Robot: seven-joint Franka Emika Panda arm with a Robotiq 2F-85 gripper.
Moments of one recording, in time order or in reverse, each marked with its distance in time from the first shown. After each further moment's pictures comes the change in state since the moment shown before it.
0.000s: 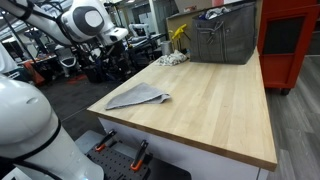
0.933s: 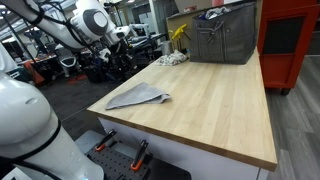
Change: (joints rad) arm -0.011 0.123 0.018 0.071 -0.202 0.126 -0.198
